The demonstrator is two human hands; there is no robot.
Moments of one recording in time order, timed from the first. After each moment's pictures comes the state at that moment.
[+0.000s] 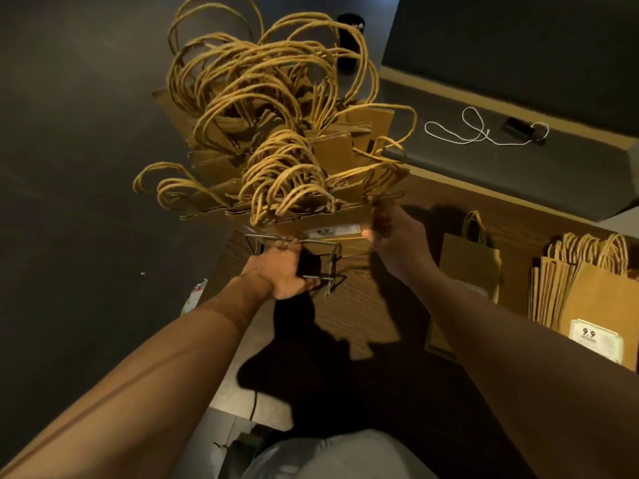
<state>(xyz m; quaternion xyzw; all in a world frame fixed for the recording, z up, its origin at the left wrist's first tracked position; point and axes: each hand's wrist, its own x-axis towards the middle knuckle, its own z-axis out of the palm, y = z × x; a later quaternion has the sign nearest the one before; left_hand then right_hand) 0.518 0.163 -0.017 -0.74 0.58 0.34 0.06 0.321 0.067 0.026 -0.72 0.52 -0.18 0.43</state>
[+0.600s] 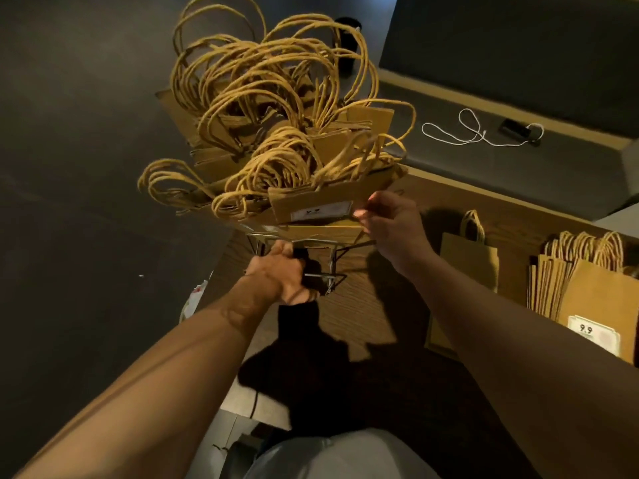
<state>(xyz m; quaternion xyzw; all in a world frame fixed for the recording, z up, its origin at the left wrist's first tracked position) 0.513 0.164 -0.013 -0.70 0.61 0.32 0.20 0.339 0.066 0.042 -0.60 0.49 -0.26 0.57</state>
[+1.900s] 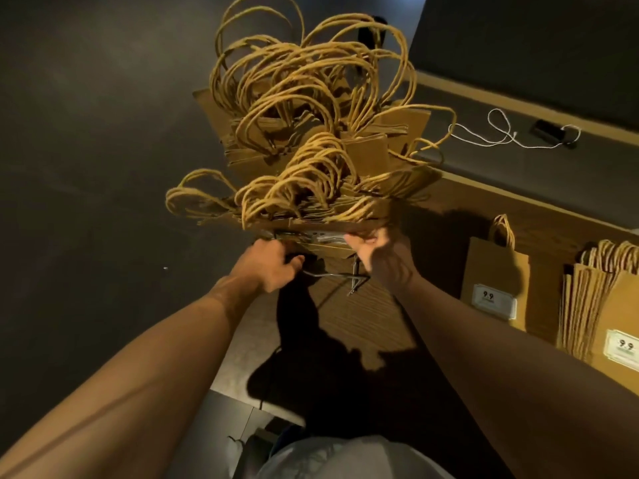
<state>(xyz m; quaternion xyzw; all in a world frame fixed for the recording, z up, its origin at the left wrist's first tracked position) 0.565 0.197 -0.009 -0.79 0.51 0.33 -0.07 0.375 0.090 -0.008 -0.72 0.55 -0.12 0.41</state>
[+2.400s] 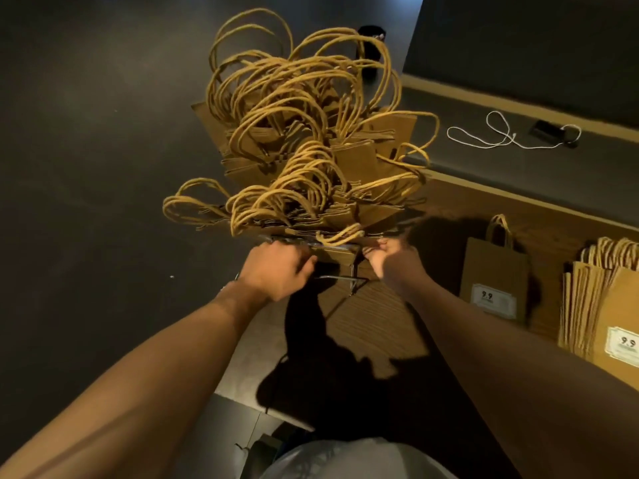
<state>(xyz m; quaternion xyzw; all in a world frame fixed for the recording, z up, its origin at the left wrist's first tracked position) 0.538 0.197 0.018 -0.75 0.63 0.19 -0.02 0.352 0.084 -0.004 -0.60 0.64 -0.06 0.48</state>
